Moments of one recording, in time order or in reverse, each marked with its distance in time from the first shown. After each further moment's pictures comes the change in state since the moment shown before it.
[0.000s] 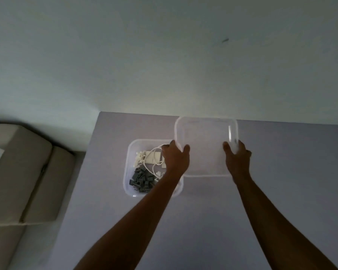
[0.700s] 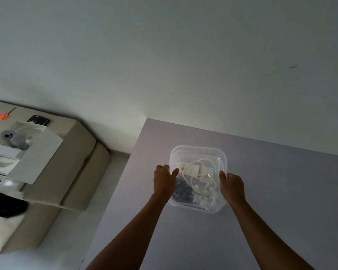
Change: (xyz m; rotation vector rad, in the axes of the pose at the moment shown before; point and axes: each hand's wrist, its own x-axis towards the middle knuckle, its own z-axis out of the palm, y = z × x) left_hand 0.023 -0.135 -0.126 0.263 0.107 -0.058; right_hand -0.088 -0.043 0.114 -0.262 -0.266 -0.169
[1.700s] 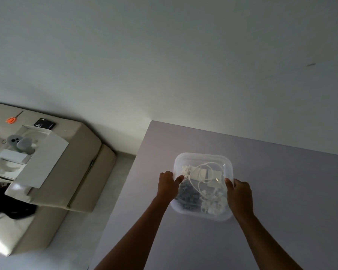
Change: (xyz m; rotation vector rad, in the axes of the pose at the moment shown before) left_hand 0.027 -0.012 0.004 -0.052 -0.168 -0.104; right_hand 0.014 0.026 0.029 -0.050 0.079 -0.048
